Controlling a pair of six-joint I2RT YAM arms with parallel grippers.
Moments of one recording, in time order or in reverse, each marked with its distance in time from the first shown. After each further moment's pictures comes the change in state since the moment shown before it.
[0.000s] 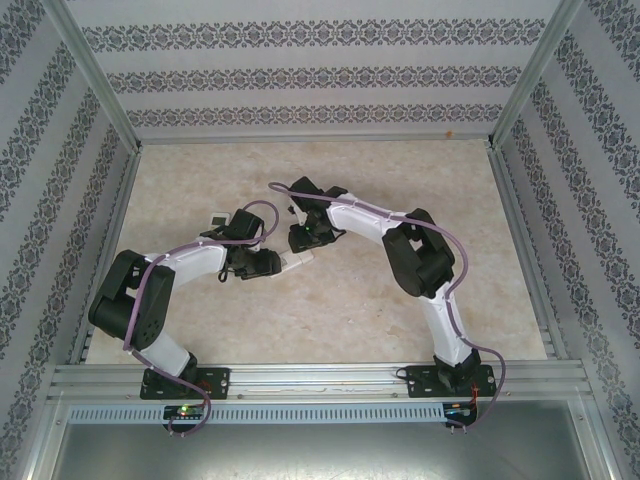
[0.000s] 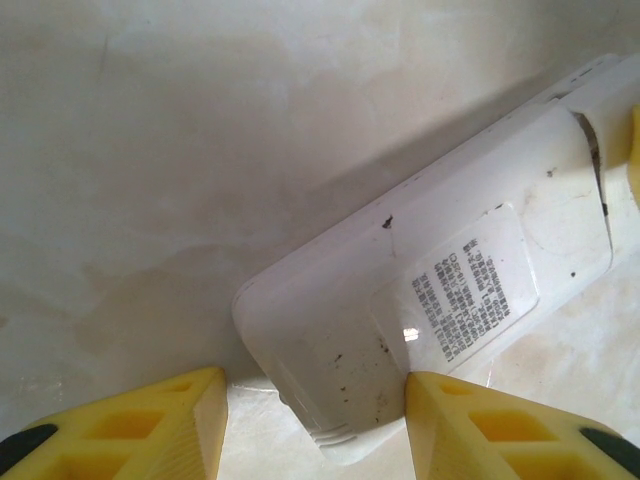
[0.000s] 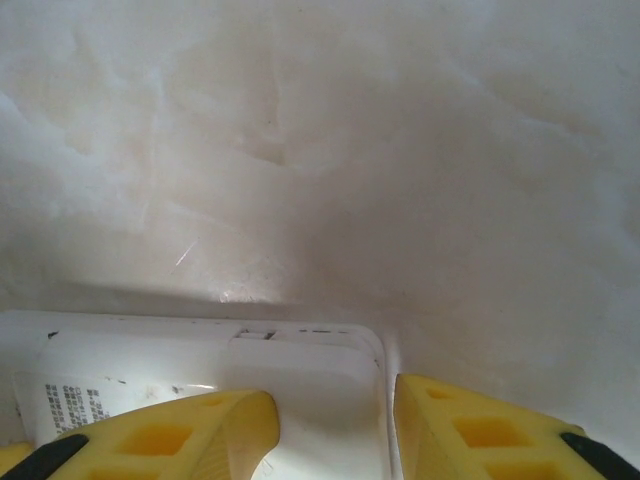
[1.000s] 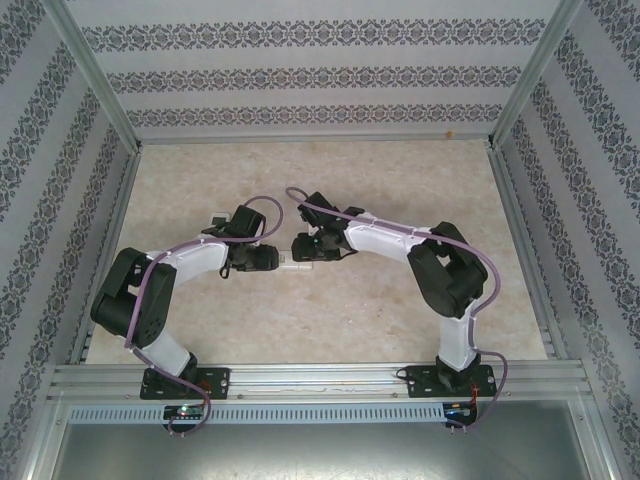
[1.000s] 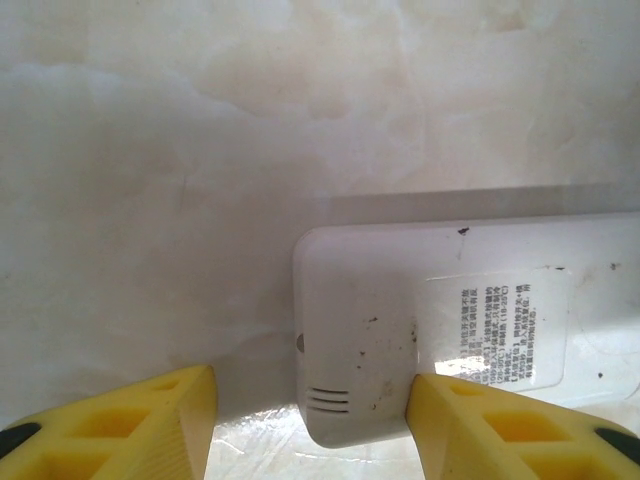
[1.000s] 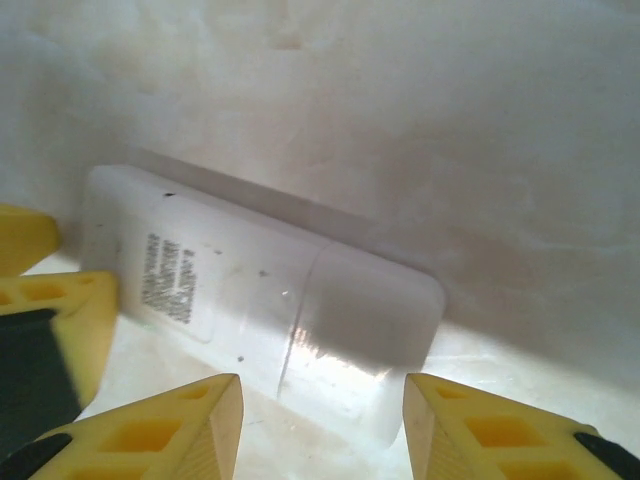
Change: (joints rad) left arm 0.002 0.015 0.032 0.021 -0.127 0.098; right arm 0.032 -0.286 -0.379 0.267 0.000 0.290
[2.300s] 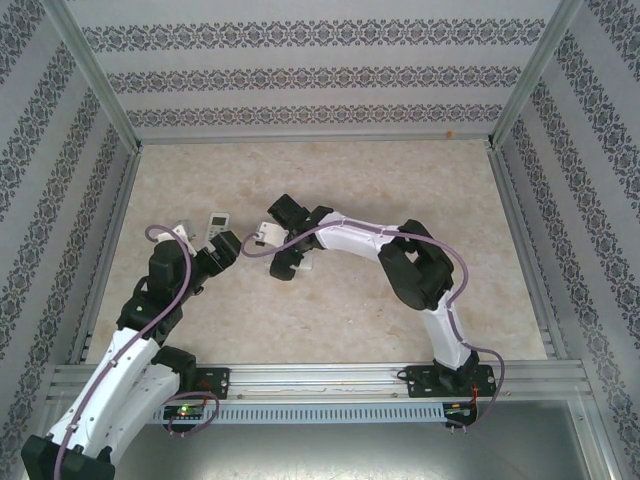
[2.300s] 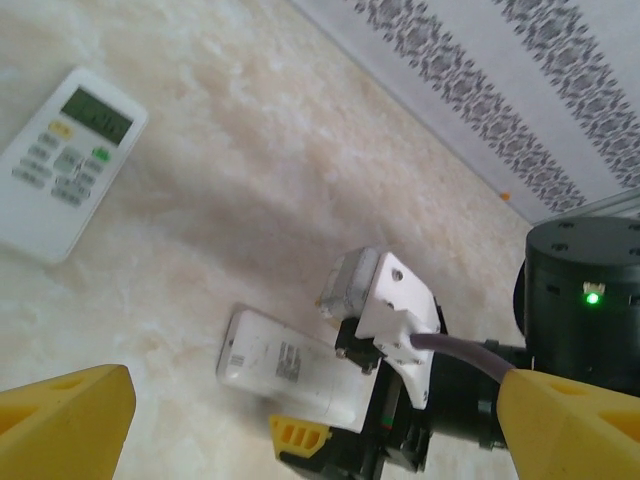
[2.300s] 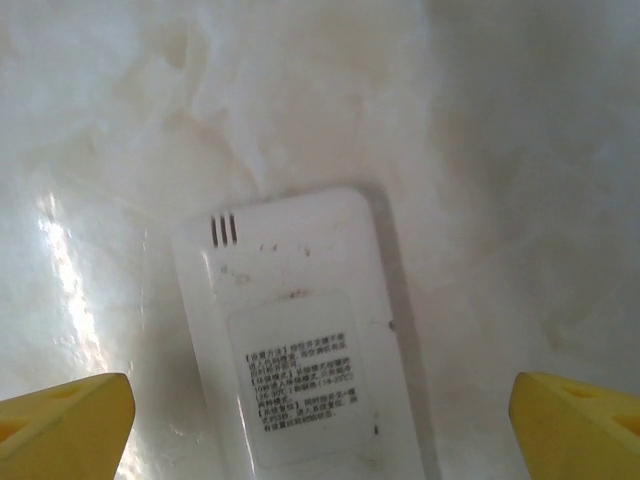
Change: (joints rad) left arm 0.118 -0.988 -0.324 0.007 -0.053 -0.396; right arm 0.090 0.207 0.266 -0.090 0.050 -1.059
